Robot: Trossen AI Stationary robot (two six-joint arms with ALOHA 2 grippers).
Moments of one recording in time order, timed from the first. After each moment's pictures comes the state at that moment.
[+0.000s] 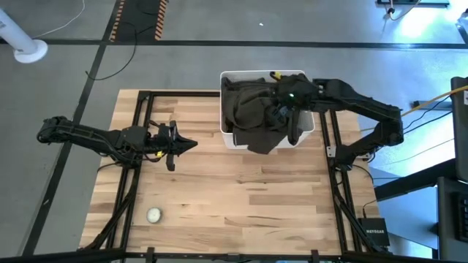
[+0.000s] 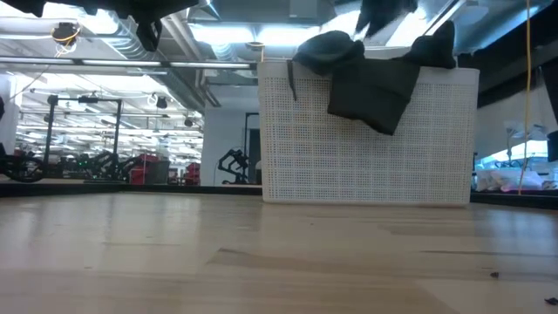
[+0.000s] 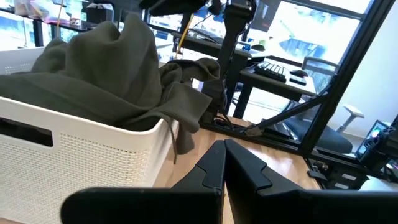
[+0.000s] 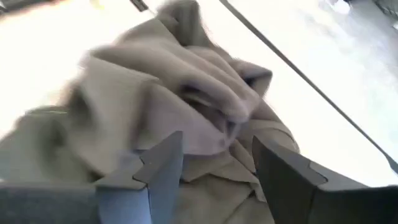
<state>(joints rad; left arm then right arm) -0.14 0.72 0.47 0.24 -0.27 -0.25 -0.20 1.43 1.70 -1.15 0.43 0.25</state>
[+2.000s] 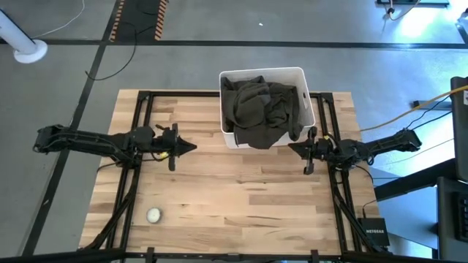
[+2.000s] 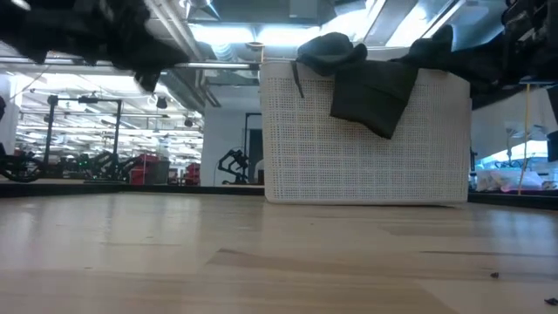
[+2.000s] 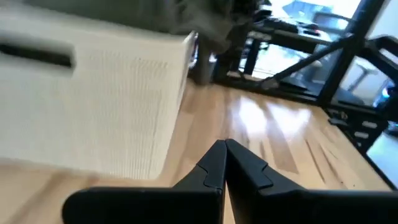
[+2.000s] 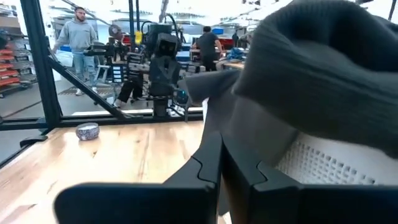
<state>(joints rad) 0.04 0.68 0.24 0.31 -0.05 -0.17 0.24 0.21 0.01 0.29 0.42 -0.05</state>
